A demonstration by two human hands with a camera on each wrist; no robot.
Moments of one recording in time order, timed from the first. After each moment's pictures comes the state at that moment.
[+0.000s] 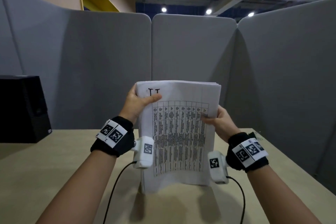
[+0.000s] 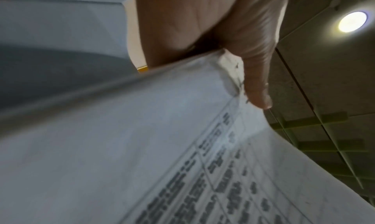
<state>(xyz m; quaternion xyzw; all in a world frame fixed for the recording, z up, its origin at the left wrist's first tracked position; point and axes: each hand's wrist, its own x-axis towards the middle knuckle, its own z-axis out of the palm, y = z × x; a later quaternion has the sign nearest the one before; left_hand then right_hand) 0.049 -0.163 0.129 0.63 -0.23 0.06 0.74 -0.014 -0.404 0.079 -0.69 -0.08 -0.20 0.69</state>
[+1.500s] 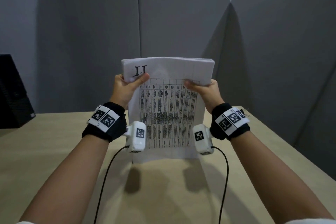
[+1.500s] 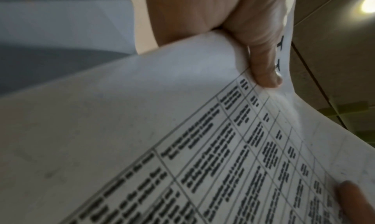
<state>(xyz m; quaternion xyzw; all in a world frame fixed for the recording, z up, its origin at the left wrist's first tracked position) 0.050 -0.168 0.108 0.62 -0.18 0.06 0.76 -0.011 -0.384 0.093 -0.68 -0.08 -0.28 0.67</state>
